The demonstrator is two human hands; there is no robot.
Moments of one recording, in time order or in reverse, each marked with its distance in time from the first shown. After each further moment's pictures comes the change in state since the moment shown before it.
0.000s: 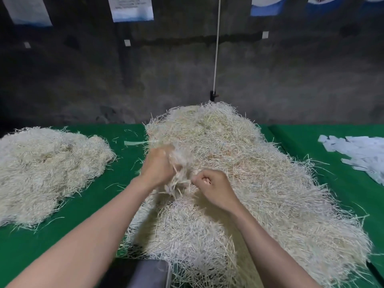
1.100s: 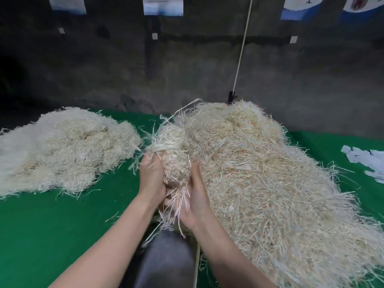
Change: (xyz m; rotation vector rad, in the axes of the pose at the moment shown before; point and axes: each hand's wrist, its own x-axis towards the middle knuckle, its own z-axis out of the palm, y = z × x) left_hand -0.106 -0.035 -0.075 -1.154 0.316 -0.563; right_hand -0.035 -0.055 0.160 1.221 -0.170 0.436
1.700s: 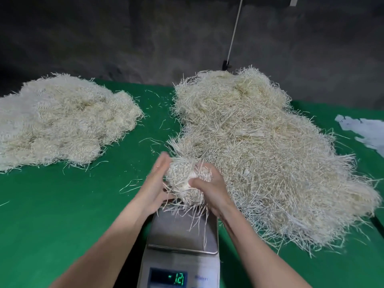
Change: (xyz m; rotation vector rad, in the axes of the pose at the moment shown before) left_hand -0.010 -0.051 -0.112 0.062 -0.360 -0.403; right_hand -0.020 0.058 -0.033 -0.850 0.393 -0.157
